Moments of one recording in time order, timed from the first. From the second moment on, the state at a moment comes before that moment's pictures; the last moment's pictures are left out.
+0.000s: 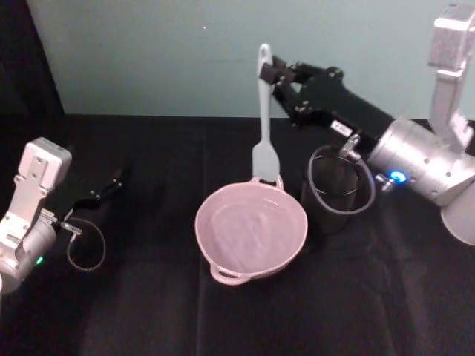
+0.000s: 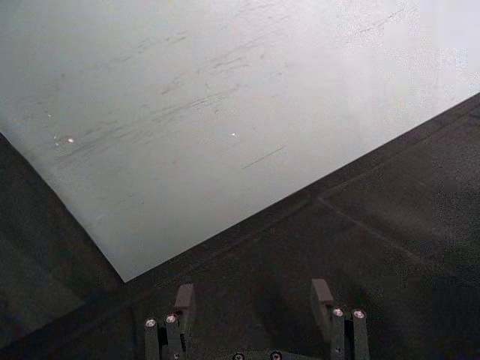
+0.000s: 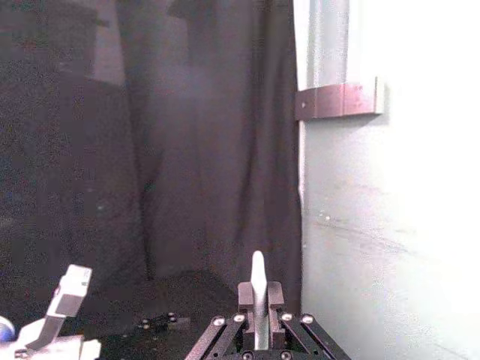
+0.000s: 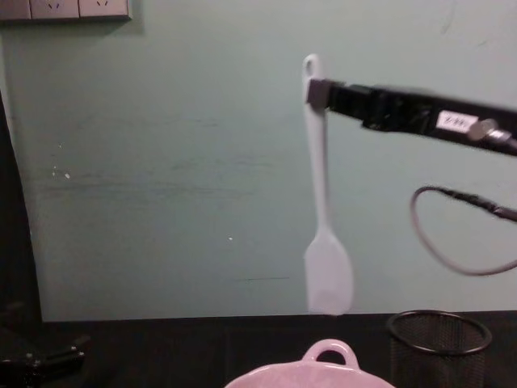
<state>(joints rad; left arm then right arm) -0.20 0.60 0.45 -1.41 -0.25 -0.12 0.03 0.39 0.47 -0.42 -1.64 0.62 -0.01 0.52</state>
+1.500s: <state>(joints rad) -0.20 0.60 0.45 -1.41 -0.25 -0.12 0.03 0.32 0.47 -0.31 -1.49 0.55 -0.03 0.45</state>
